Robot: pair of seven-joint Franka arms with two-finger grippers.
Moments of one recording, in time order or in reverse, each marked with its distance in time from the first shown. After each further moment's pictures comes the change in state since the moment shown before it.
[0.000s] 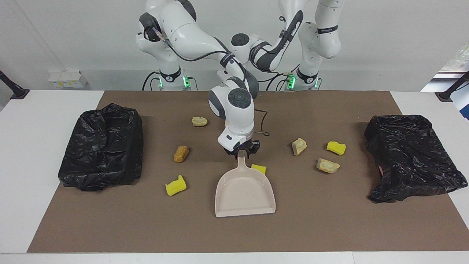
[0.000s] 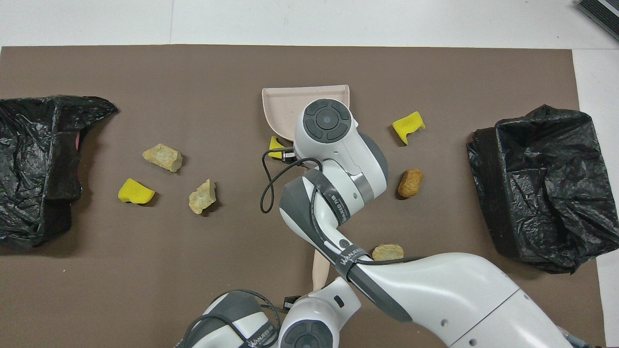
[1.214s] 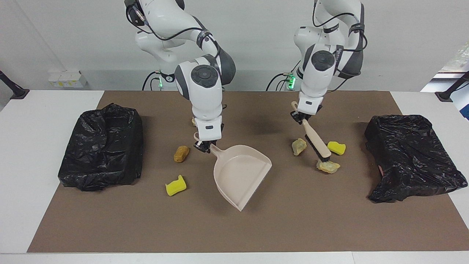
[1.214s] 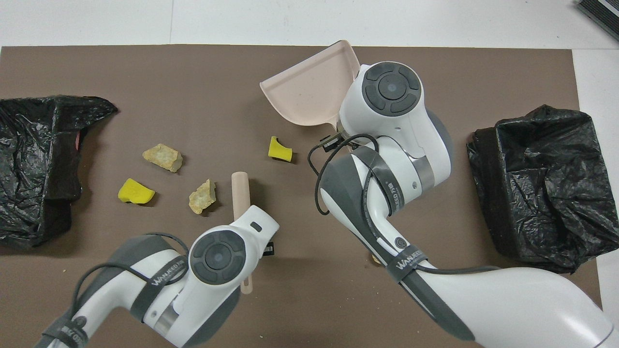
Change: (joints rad) left arm 0.672 -0.058 0.012 0.147 0.174 -0.355 0.004; right arm -0.151 -0.186 -0.005 -0.031 -0.029 -0.210 -1.173
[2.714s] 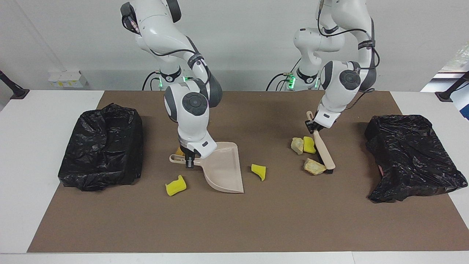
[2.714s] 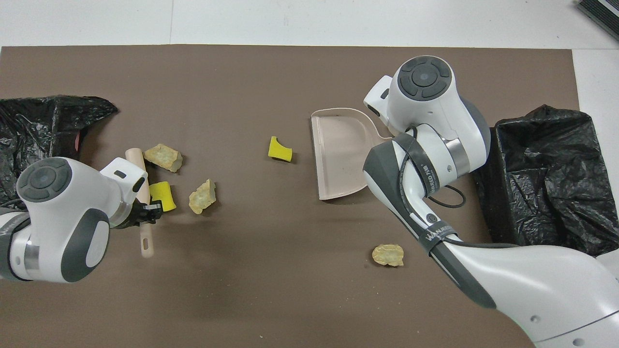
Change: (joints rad) left arm 0.105 0.073 -0.039 -0.108 -0.142 0.222 0.403; right arm -0.039 0.074 0.011 -0.044 -0.175 0.039 -0.552
